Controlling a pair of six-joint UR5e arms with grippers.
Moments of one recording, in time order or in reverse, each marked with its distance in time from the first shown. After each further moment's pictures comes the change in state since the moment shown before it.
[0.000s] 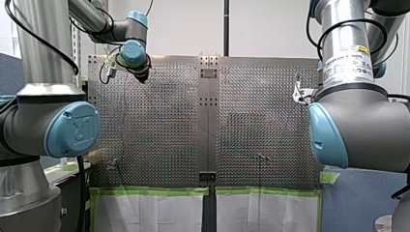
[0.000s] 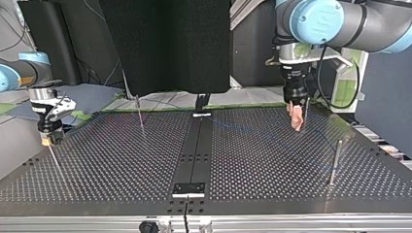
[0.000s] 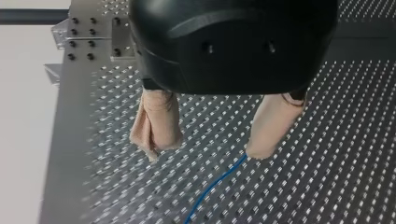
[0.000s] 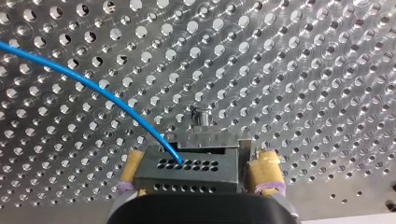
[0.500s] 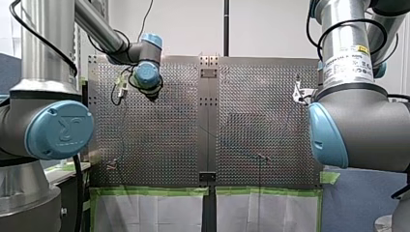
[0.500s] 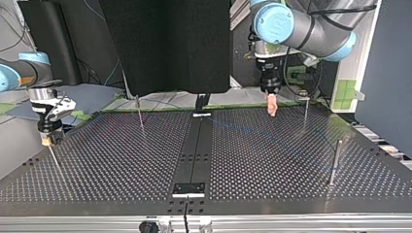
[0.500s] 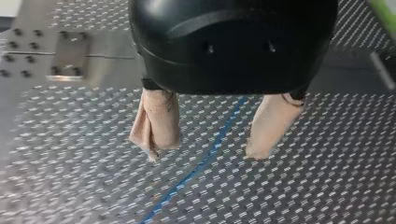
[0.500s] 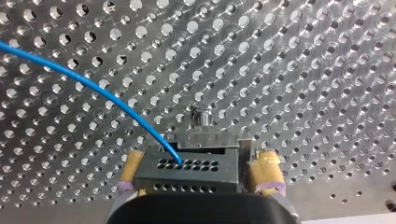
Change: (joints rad) left arm -0.146 -0.146 -0.072 0.146 -0.144 -0.085; right arm 0.000 0.000 0.000 0.000 0.000 0.000
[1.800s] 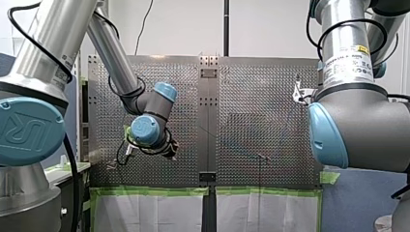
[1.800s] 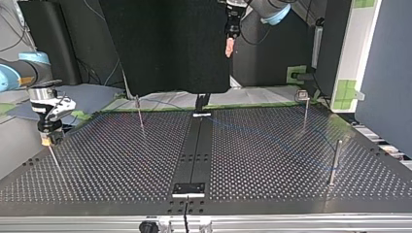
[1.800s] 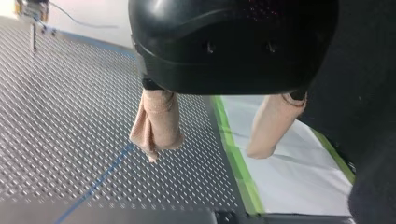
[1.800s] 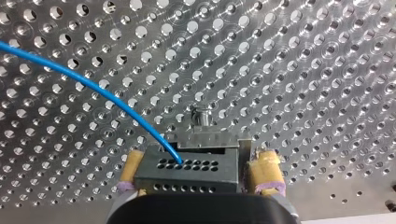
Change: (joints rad) left arm -0.349 -0.289 -0.310 0.349 -0.012 -0.147; right arm 0.000 0.000 0.000 0.000 0.000 0.000
